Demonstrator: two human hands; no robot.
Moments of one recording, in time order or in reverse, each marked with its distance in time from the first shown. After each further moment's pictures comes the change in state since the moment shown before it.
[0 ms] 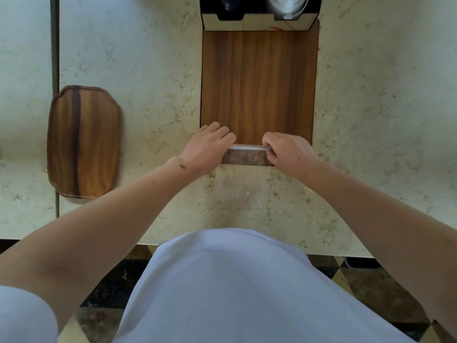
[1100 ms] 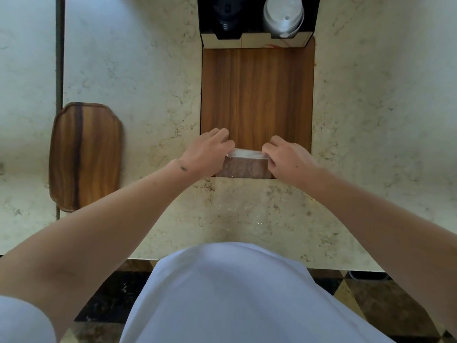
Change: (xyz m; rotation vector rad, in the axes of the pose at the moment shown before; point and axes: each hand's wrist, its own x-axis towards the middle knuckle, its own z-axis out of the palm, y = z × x) left_hand 0.022 -0.015 -0.005 -0.036 -0.087 -0.031; right_hand 0.013 0.005 -0.006 -0.017 -0.060 0.027
